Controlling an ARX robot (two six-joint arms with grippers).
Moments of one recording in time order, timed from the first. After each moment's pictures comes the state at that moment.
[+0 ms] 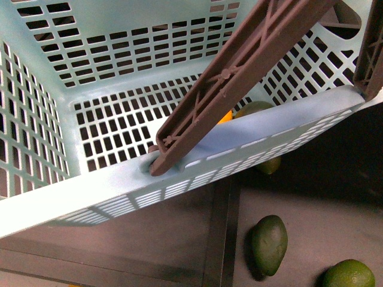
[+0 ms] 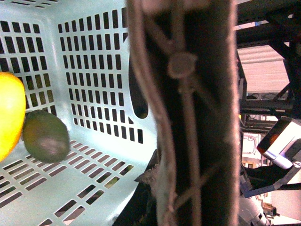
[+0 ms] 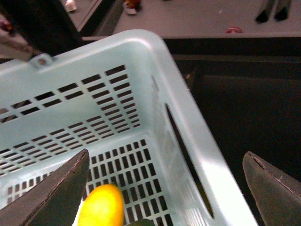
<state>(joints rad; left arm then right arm) -0.55 1.51 1.16 -0.14 0.32 -1.05 0.51 1.38 0.82 0.22 0.15 0.24</state>
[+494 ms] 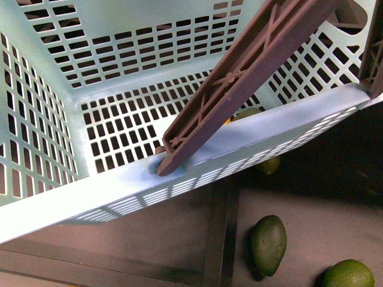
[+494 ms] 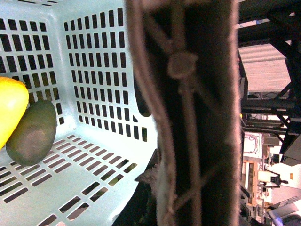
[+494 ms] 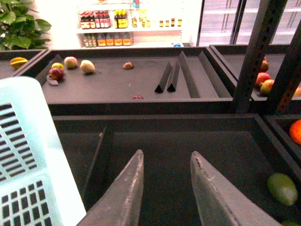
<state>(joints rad) -0.55 1.51 1.16 -0.14 0.32 -1.04 0.32 1.08 0.35 0.72 0.32 0.02</state>
